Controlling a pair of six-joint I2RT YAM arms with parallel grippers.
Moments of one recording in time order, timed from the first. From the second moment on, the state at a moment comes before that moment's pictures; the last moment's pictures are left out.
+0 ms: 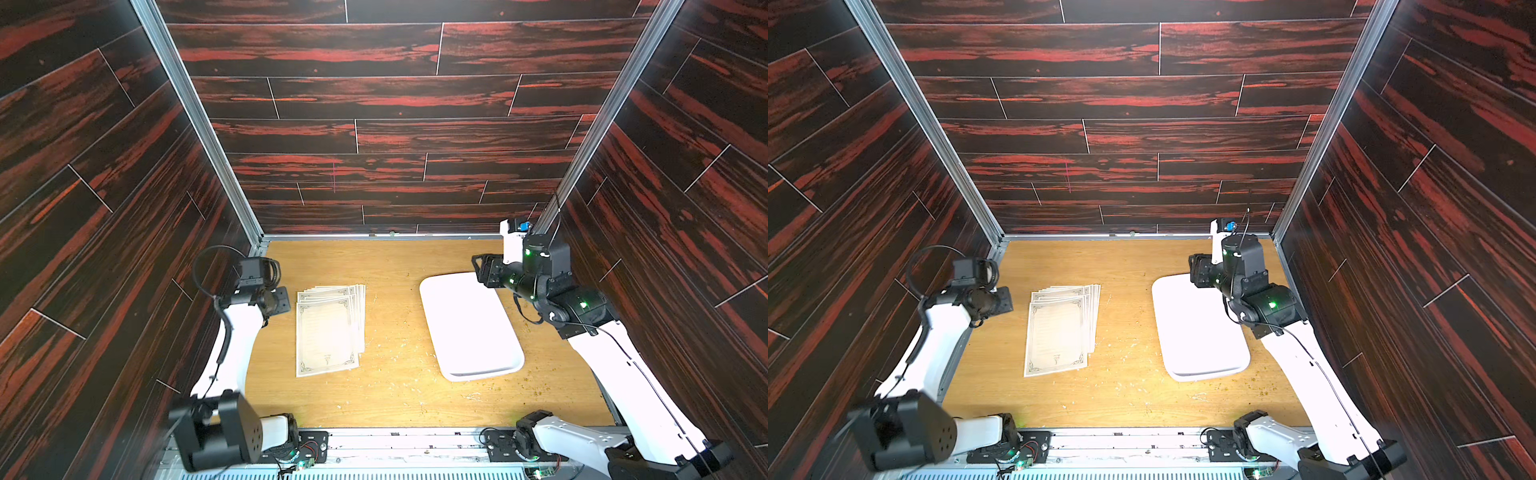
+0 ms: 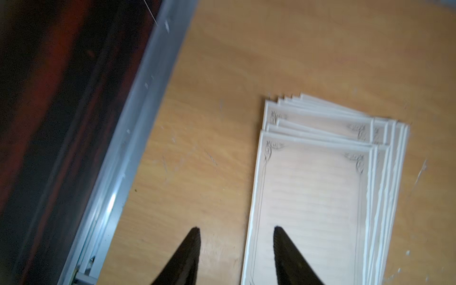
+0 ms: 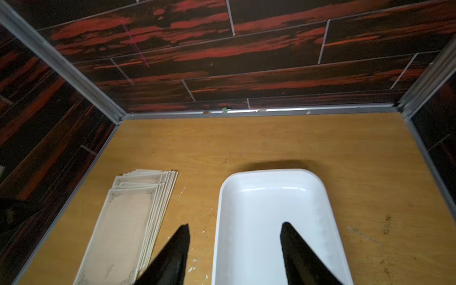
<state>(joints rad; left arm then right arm) 0.16 1.24 1.07 -0.70 -0.09 -0.17 0.45 1.16 1.40 -0.70 0.15 0.28</state>
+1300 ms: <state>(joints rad) 0.15 1.45 0.31 0.82 0.10 -0.13 -0.09 1.58 0.06 1.42 -0.05 0.07</state>
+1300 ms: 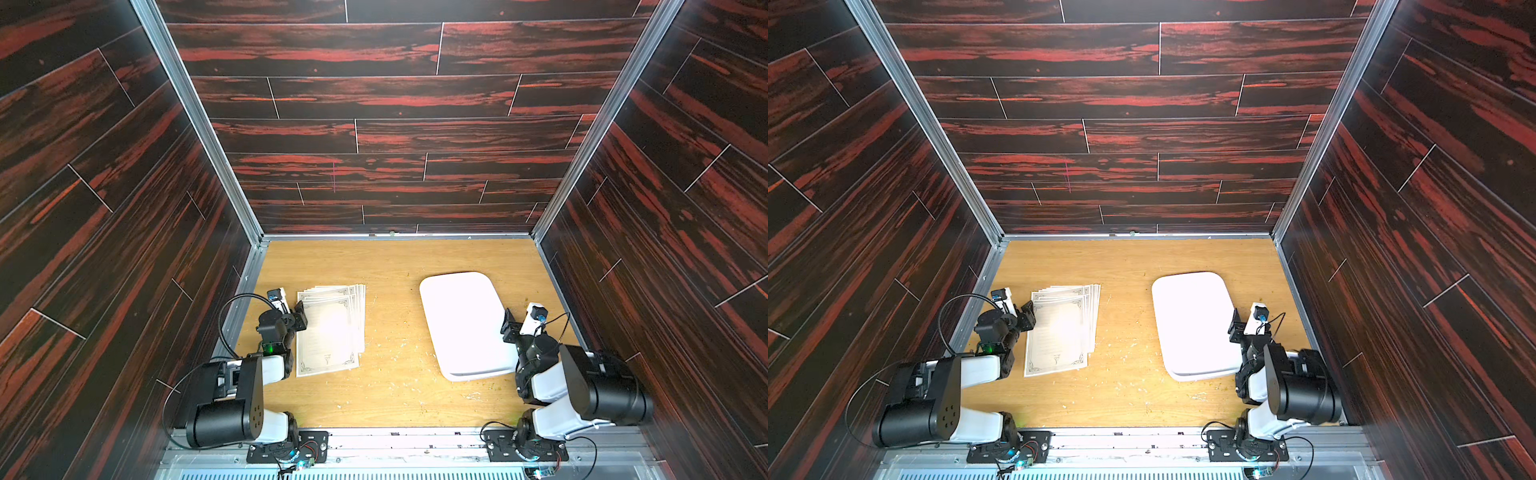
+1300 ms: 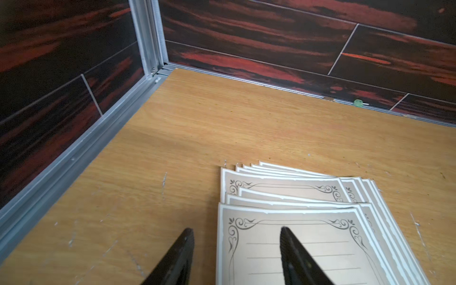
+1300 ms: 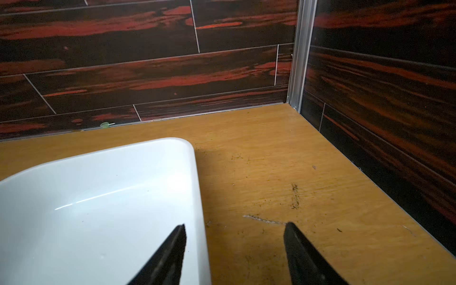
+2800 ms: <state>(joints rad) 0.09 1.56 0.41 0.73 -0.03 -0.11 -0.08 1.56 0.26 1.11 0.05 0.12</state>
